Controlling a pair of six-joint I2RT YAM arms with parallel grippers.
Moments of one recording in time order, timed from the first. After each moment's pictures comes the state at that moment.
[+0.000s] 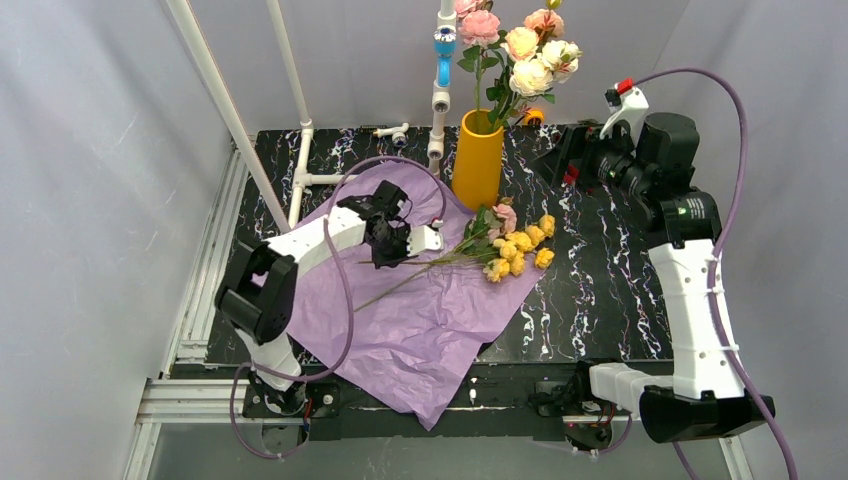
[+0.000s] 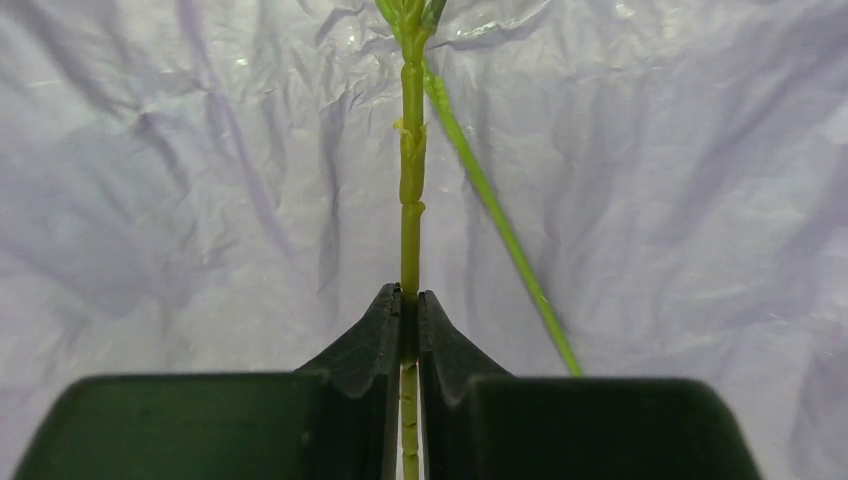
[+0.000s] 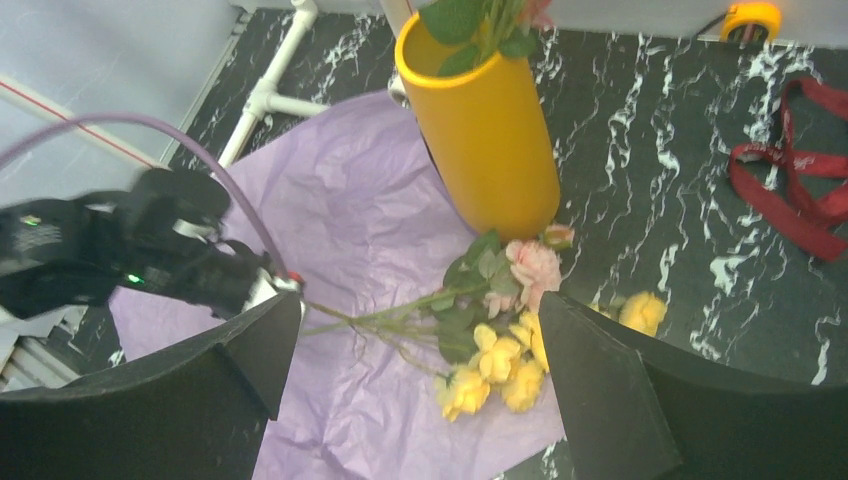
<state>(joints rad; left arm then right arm) -0.58 1.76 1.23 -0.74 0.27 0.93 0.13 1.15 1.52 -0.69 -0.43 0.20</state>
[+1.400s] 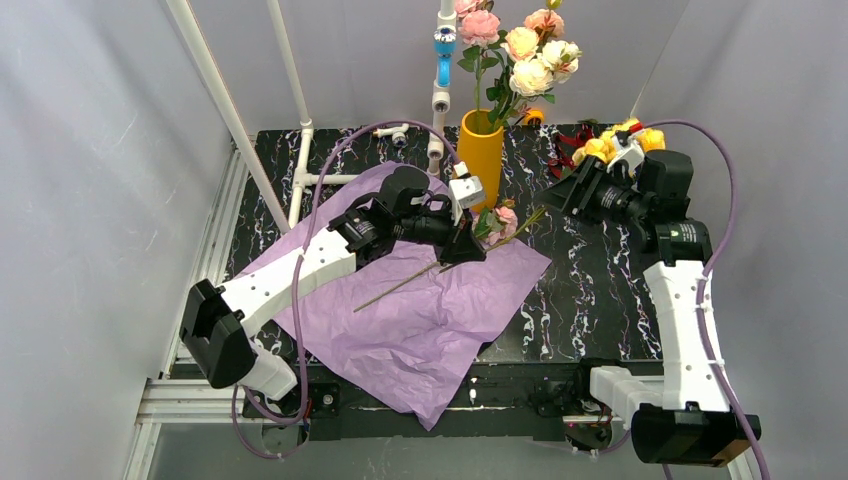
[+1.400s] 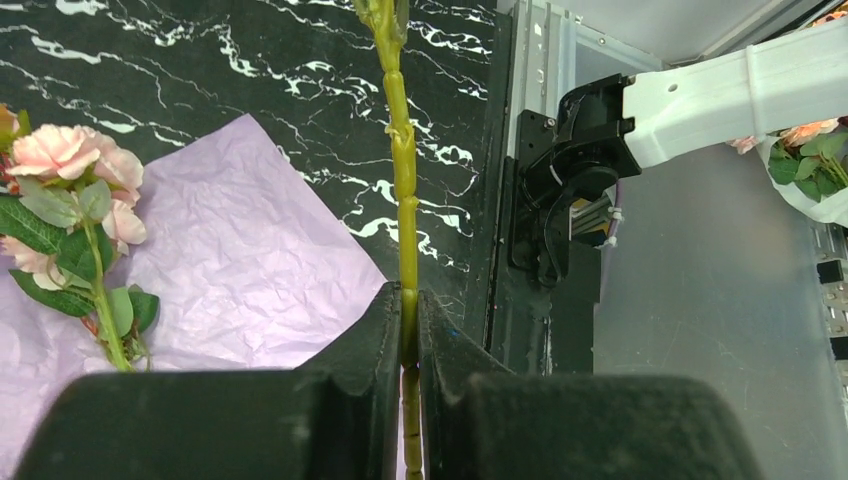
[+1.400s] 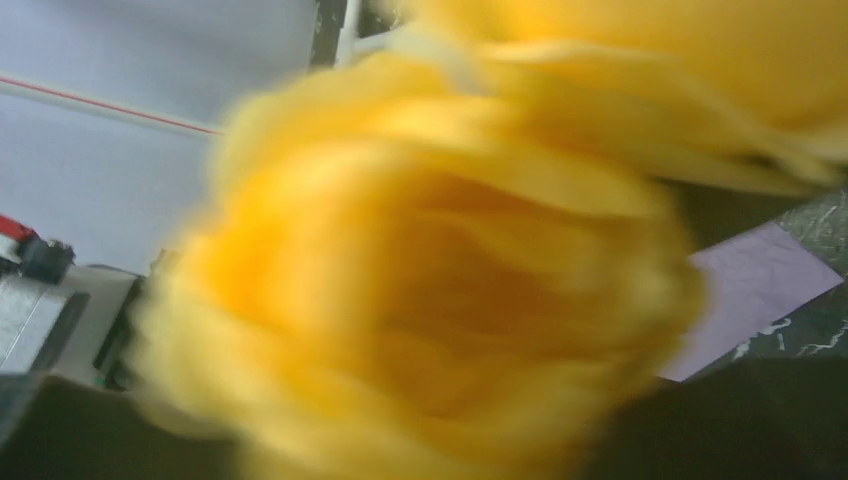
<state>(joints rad) -0.84 1.48 1.30 -0.27 0.65 -0.05 0.01 1.01 1.21 -0.68 -0.65 0.52</state>
